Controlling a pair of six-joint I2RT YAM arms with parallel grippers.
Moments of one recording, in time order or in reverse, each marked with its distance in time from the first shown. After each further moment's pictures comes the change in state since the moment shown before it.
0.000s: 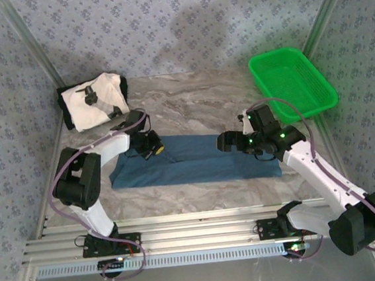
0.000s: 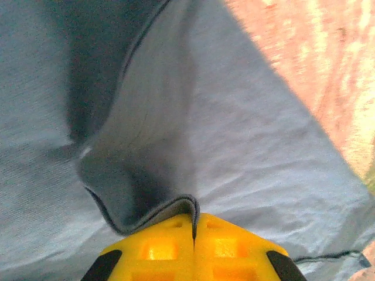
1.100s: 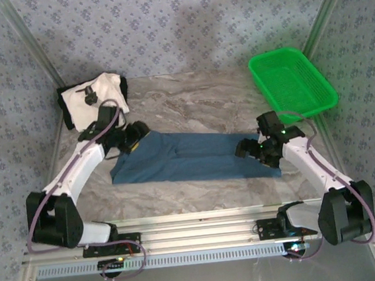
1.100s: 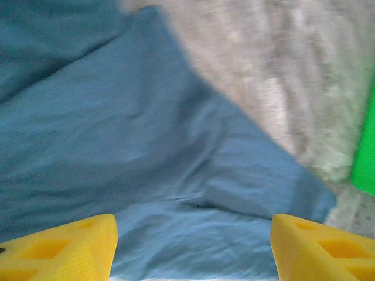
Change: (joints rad) left arm 0.150 -0.417 -0.117 -0.164 -0.023 0.160; right arm -0.220 0.103 -0.126 -0.125 0.080 0.039
